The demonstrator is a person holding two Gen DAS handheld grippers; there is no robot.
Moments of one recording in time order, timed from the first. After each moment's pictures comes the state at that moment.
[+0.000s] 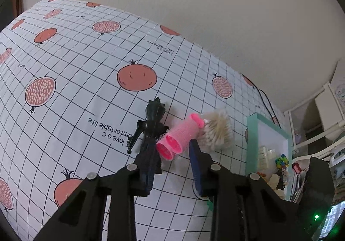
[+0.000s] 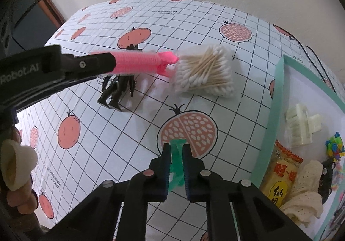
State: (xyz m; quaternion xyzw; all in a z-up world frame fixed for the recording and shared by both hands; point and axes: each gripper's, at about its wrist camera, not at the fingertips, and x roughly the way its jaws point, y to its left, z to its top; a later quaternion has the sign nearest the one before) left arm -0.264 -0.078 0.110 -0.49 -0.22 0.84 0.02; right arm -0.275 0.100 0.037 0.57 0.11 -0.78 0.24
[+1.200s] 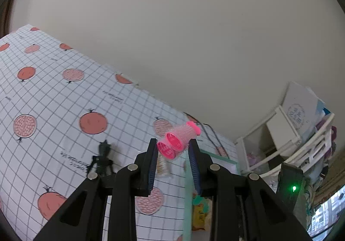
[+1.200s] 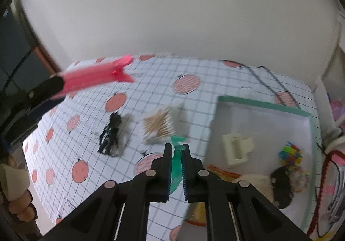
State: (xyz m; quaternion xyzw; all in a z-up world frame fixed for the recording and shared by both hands) left arm -0.241 -0.054 0.207 -0.35 -0.27 0.89 0.10; right arm -0.300 0.195 0.124 0.48 0.01 -0.86 0.20
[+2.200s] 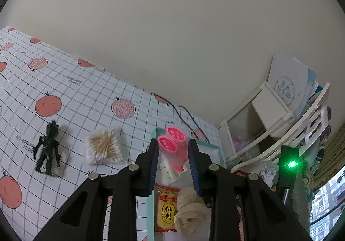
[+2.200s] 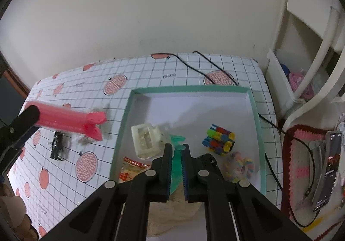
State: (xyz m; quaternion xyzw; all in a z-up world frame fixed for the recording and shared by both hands) left arm -0.246 0.046 0.179 -0.36 -0.25 0.89 0.16; right arm -0.323 0.302 0.094 0.50 -0.01 -0.86 0.09
